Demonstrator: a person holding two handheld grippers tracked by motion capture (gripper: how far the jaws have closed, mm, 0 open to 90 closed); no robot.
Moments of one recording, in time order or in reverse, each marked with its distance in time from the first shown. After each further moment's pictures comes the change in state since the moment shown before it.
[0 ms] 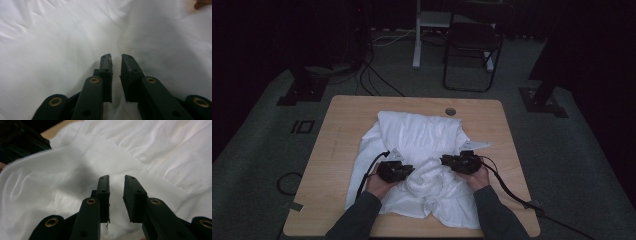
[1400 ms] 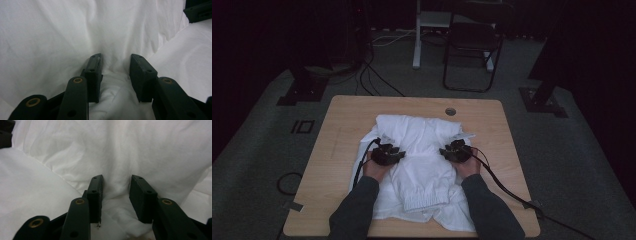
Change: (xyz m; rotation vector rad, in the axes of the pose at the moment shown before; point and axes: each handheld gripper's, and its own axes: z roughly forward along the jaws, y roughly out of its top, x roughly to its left) left arm 0.060 0.000 0.015 -0.023 0.215 -0.156; right arm -0.038 0.008 0.055 0.130 -0.305 0.031
